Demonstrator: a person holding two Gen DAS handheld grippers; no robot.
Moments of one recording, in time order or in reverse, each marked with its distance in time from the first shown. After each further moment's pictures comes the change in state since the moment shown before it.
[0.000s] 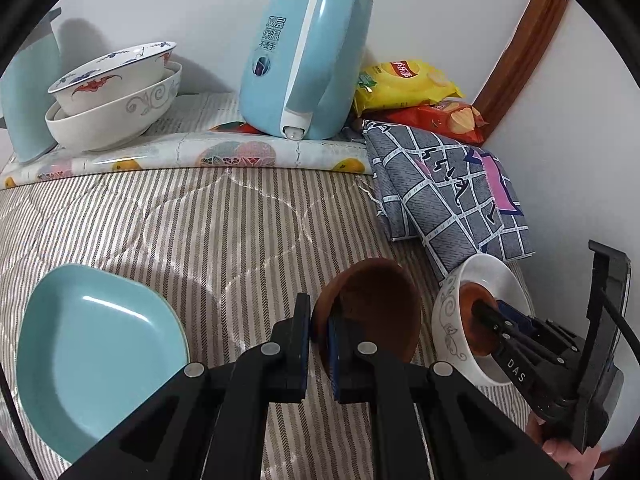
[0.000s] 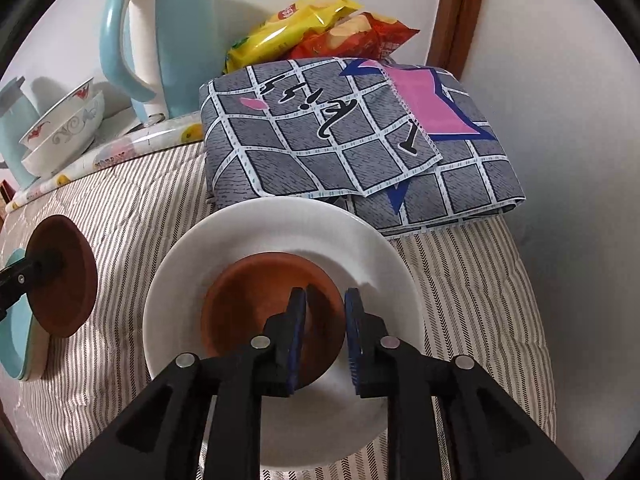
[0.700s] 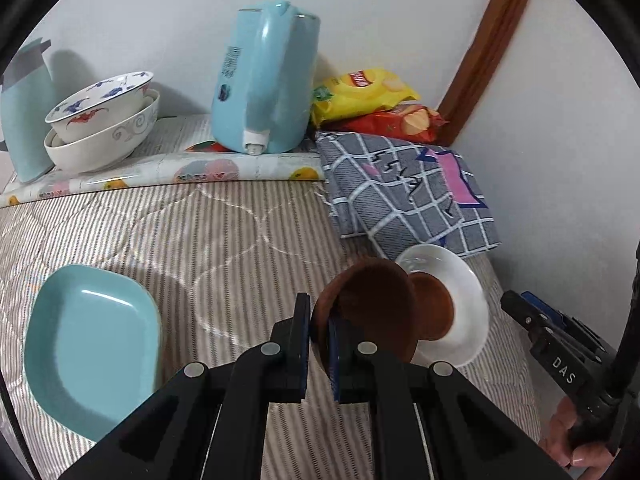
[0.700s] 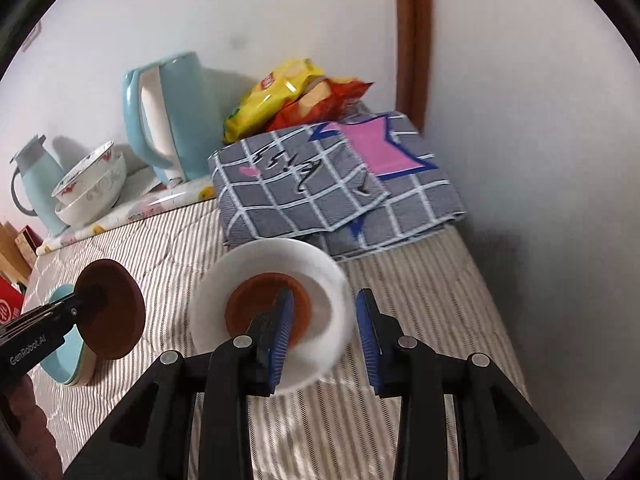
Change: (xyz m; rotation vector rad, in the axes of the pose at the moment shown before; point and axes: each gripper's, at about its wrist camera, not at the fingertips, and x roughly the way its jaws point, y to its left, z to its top) left arm -0.035 -0.045 -0.013 0.054 -0.039 -0.025; right arm -0.081 -0.047 -0.015 0.119 -0.139 0.062
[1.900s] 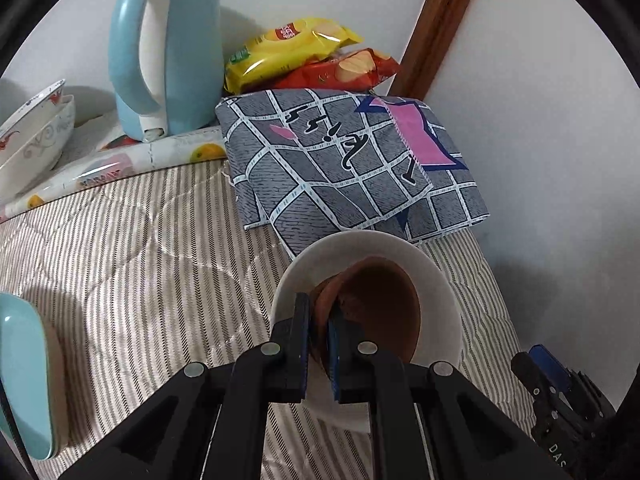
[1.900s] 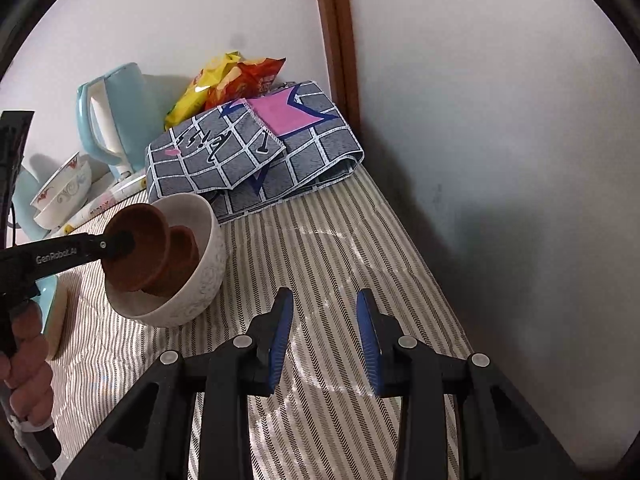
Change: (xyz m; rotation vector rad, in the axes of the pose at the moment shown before) left arm 0.073 -0.083 0.007 0.081 0.097 -0.009; right arm 0.001 -0.082 -0.050 0.104 0.009 -0.029
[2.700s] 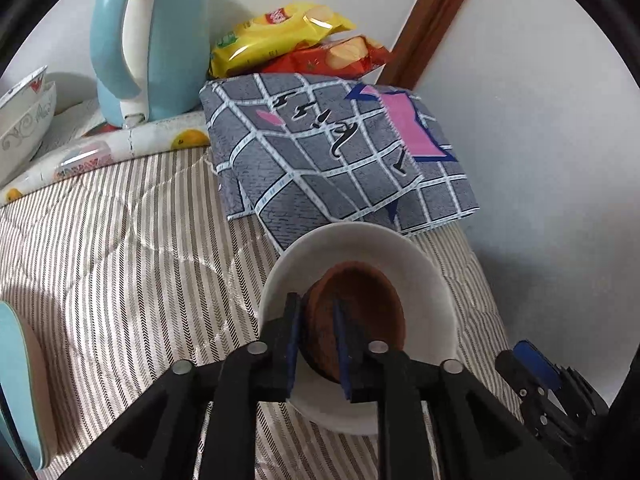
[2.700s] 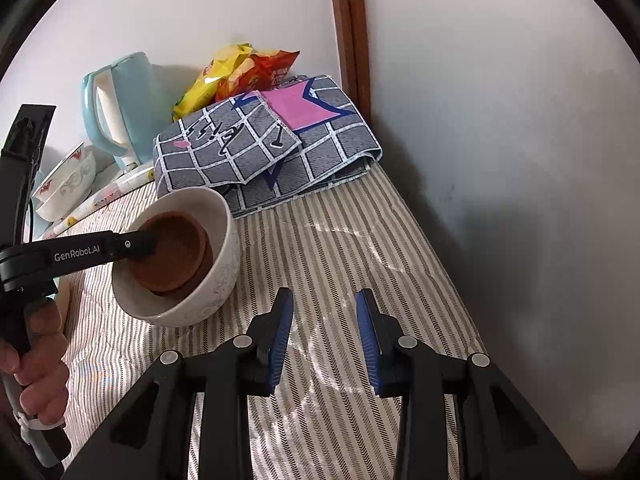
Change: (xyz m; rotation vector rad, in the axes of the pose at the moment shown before) left arm 0.004 0.004 0.001 0.005 0.032 -0.082; right arm 0.002 0.018 0.005 -0.031 0.018 0.009
